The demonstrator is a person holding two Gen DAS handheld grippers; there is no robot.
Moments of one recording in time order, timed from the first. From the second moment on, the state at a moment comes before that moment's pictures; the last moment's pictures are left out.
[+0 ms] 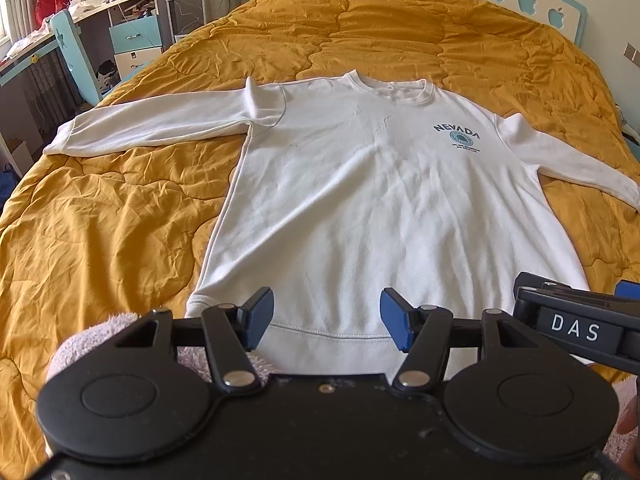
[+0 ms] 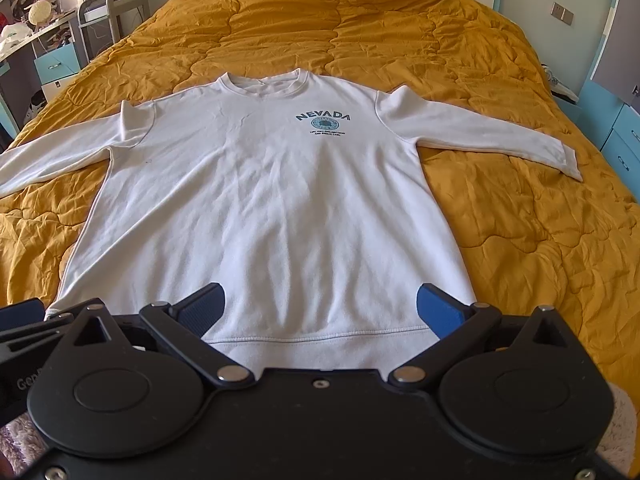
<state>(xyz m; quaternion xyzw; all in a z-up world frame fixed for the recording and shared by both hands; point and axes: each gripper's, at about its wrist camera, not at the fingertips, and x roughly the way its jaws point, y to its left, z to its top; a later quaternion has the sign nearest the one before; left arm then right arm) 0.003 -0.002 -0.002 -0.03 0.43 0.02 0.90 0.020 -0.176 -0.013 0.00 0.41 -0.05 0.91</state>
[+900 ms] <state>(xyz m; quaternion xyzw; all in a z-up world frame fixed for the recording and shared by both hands) 0.004 -0.005 -0.003 -0.02 0.43 0.02 0.90 0.019 -0.173 -0.014 0.01 0.41 -0.04 0.91</state>
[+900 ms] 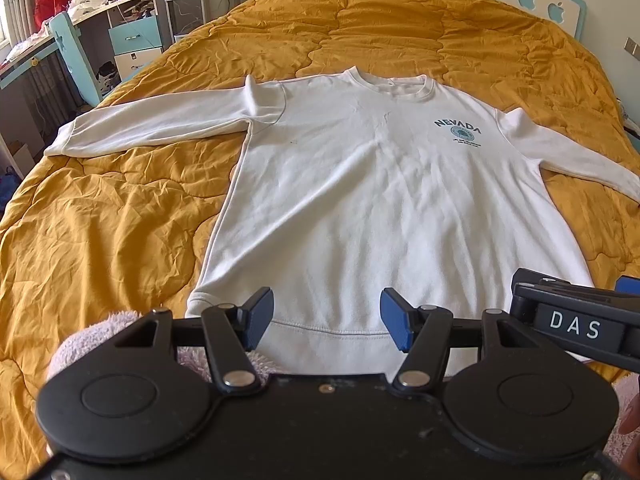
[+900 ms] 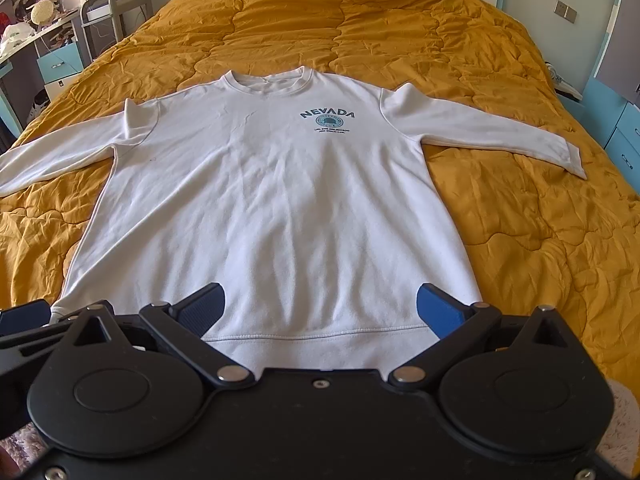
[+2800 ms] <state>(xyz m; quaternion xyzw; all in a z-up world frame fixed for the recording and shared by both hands) 0.055 0.070 0.002 -0.17 0.39 -0.03 0.91 0.056 -0.165 0.000 0.07 0.37 0.07 0.92</state>
